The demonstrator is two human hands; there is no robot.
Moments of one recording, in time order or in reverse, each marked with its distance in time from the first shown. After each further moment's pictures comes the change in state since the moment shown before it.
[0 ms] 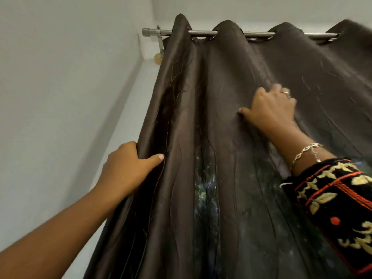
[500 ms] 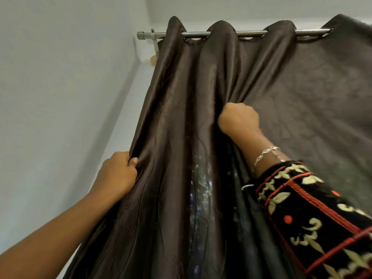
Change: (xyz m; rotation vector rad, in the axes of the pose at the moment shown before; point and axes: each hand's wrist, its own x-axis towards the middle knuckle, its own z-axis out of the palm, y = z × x) left_hand -0.001 -0.005 0.008 0.165 0.028 -0.060; right_hand -0.016 -0.020 -0.001 0.195 -0.165 -0.080
